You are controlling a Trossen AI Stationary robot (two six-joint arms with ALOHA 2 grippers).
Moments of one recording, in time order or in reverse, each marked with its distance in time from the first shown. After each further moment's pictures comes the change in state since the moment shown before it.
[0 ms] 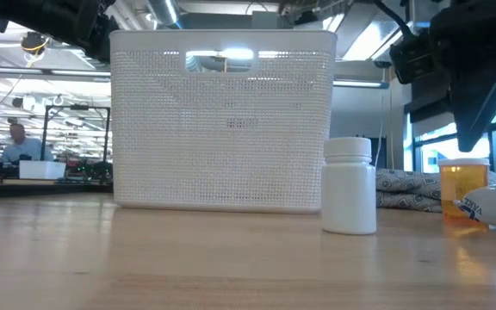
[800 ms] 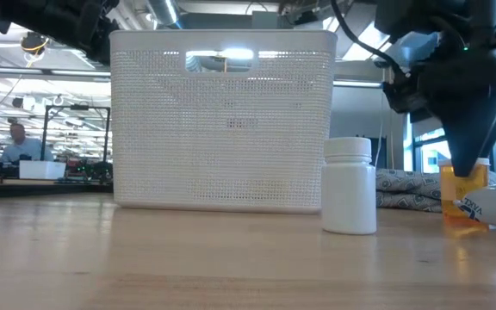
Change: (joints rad) left arm 0.000 0.025 -0.001 0.001 0.000 0.000; right arm -0.002 0.172 0.000 -0.007 0.045 0.054
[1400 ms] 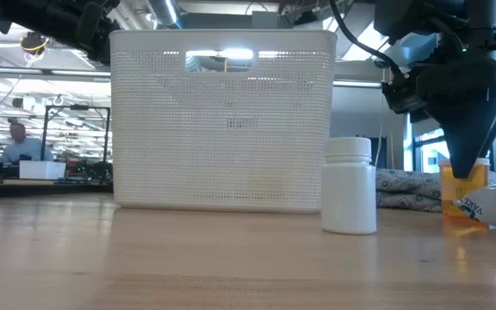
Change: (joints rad) left arm 0.000 0.015 0.001 0.003 0.000 0.010; right arm -0.004 -0.001 0.000 0.000 0.009 -0.004
